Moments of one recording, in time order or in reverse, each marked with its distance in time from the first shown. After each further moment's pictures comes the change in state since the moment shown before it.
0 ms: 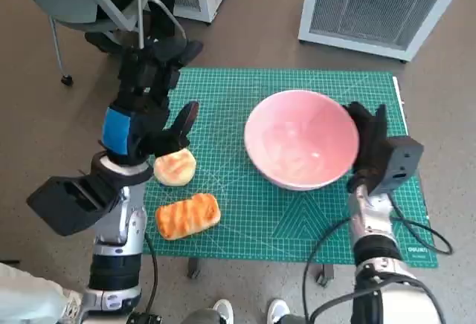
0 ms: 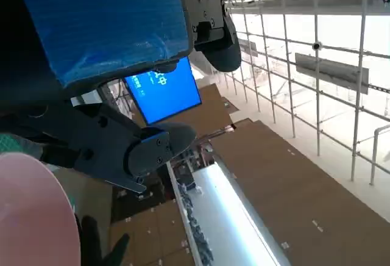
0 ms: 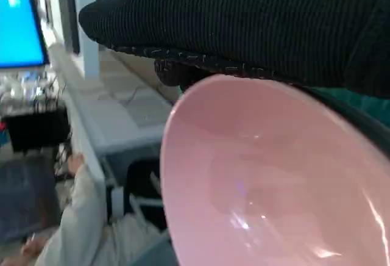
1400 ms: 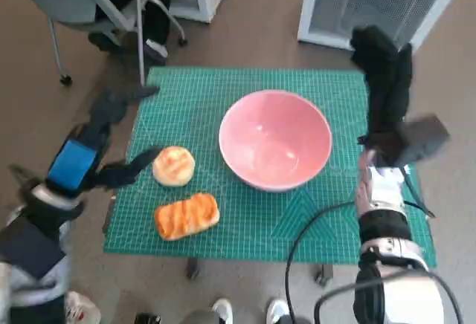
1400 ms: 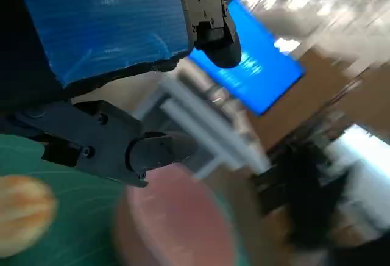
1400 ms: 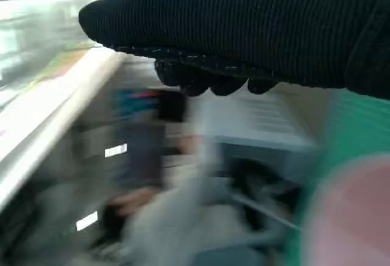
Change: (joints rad) left arm 0.329 0.448 0.075 -0.413 0.230 0.277 -0.083; right arm -0.056 -0.059 0.085 -0.372 -0.028 -0.388 0.089
